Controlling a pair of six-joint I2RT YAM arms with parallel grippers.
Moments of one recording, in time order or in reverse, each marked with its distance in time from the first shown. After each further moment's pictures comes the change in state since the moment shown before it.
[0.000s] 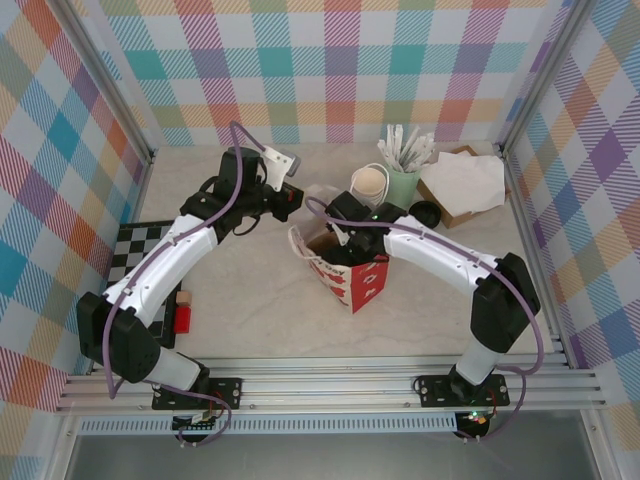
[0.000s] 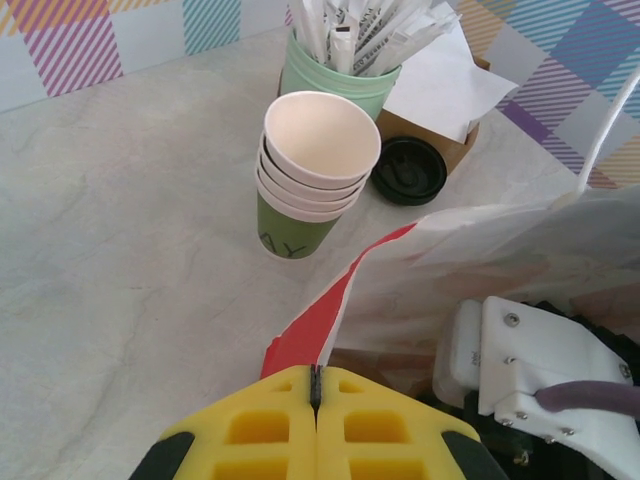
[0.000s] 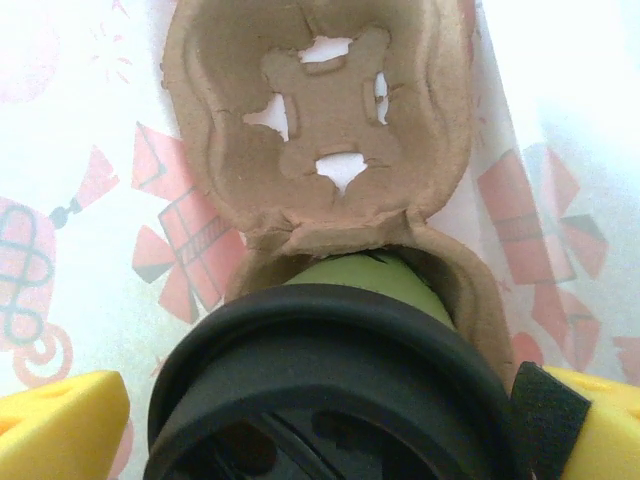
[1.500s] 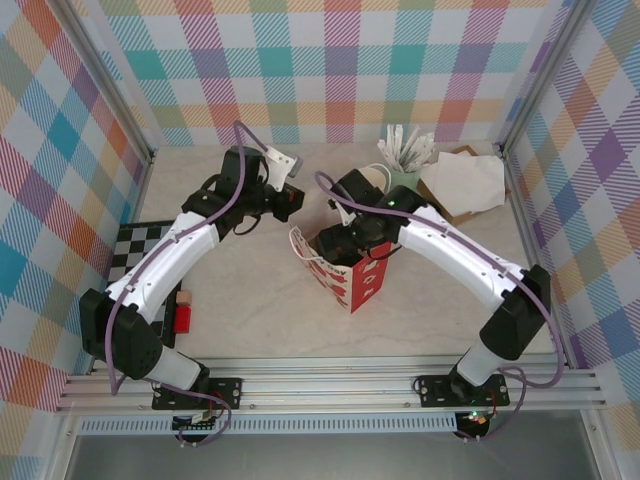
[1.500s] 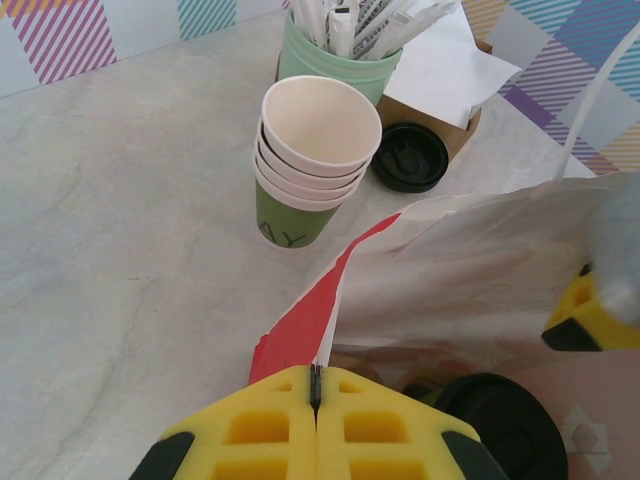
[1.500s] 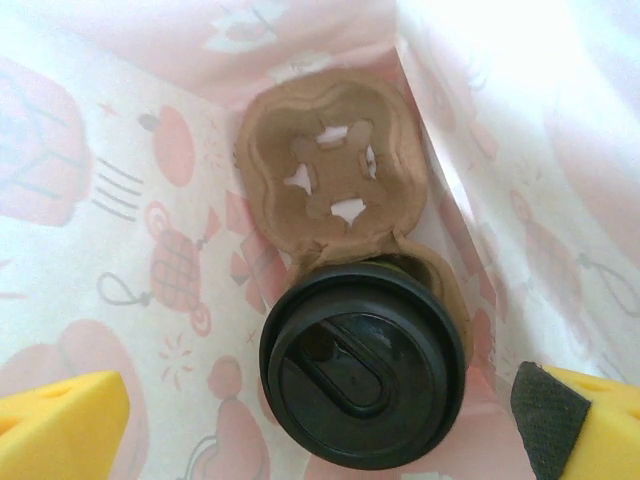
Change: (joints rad) left arm 0.000 0.017 0.021 -0.034 -0.002 0.019; right arm 0.000 -0.080 0.182 -0.114 0.023 0.054
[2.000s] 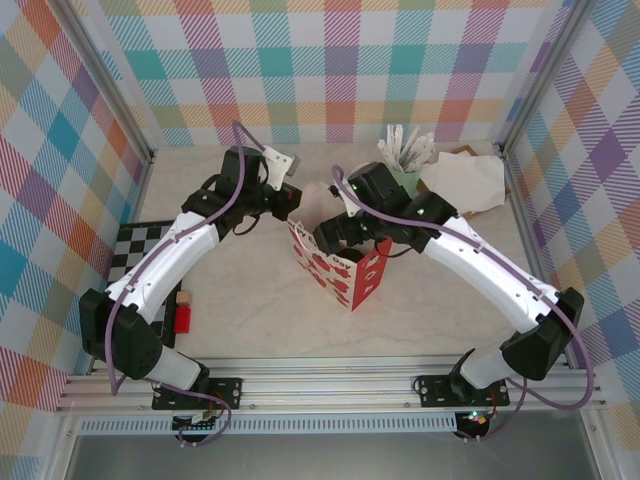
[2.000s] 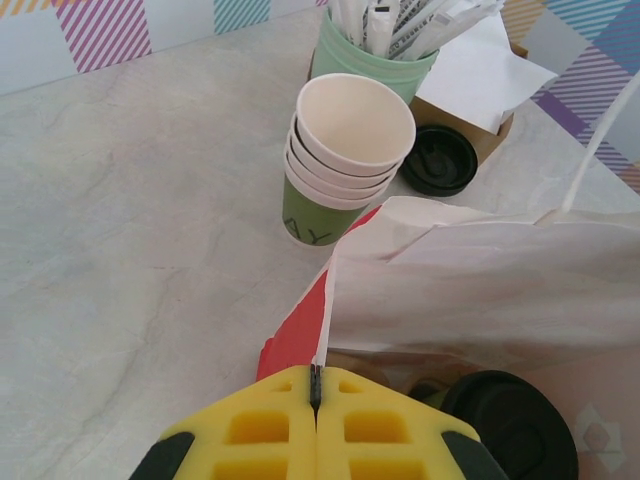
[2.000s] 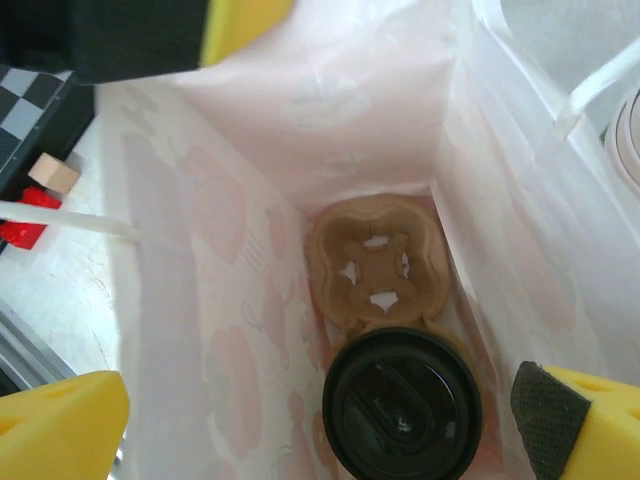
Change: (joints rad) left arm 0.000 0.000 0.001 -0.008 -0.058 -0.031; right arm 0.000 -0.153 -0.045 0.174 -0.061 -0.133
